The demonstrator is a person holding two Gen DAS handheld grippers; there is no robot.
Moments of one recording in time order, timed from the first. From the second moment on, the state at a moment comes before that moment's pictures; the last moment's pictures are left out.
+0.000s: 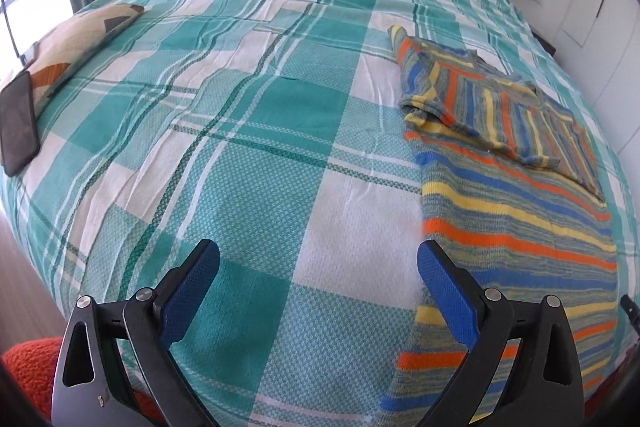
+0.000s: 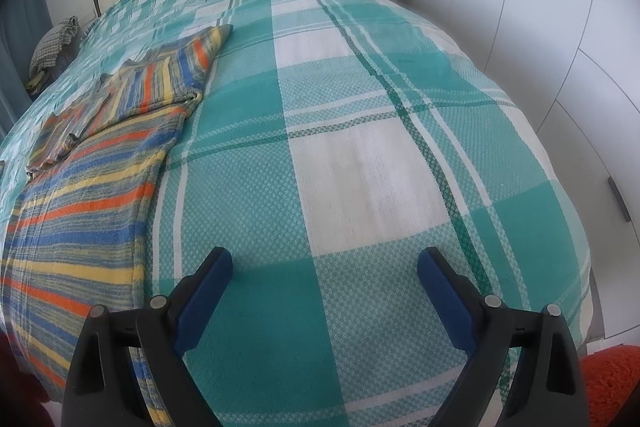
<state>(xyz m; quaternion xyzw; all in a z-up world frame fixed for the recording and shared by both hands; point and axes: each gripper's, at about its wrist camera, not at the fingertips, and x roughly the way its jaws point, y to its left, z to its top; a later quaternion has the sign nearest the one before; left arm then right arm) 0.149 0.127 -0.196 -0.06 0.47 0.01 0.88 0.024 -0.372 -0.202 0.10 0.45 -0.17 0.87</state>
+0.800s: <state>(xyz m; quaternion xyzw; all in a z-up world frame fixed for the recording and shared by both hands) 0.157 0.122 -0.228 -0.05 0.52 0.02 0.85 0.024 -0.370 -0.206 0.10 0.45 -0.17 0.87</state>
